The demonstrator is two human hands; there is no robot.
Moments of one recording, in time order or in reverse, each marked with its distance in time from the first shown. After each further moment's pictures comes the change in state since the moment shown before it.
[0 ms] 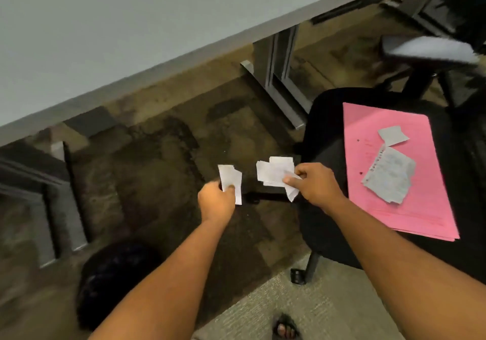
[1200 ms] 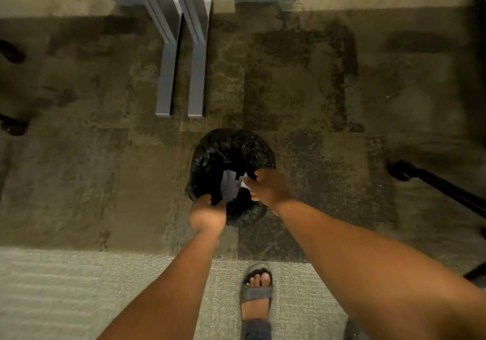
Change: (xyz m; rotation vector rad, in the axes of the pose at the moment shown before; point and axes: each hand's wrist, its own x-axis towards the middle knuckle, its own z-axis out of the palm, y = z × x) left_hand 0.001 -0.508 -0.159 -0.043 0.205 -0.694; right_hand -0.095 -0.106 0.595 0.065 -0.692 0.131
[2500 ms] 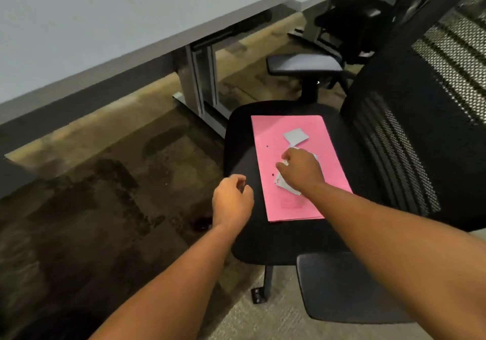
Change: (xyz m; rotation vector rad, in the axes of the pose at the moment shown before) left_hand -0.521 0.378 0.235 0.069 -0.424 1.101; right_hand -0.353 0.180 -0.615 -0.152 1.079 0.103
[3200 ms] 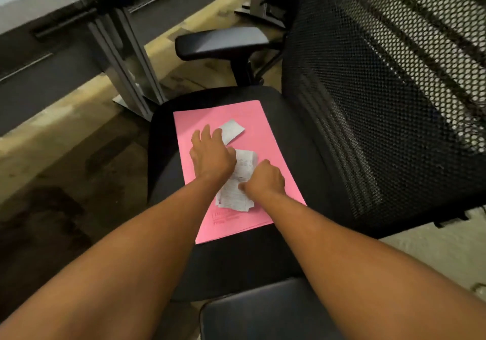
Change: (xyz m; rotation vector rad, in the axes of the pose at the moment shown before) left_hand 0.092 0.081 0.161 0.455 -0.038 0.333; right_hand 0.032 0.101 0.013 0.219 -0.124 0.358
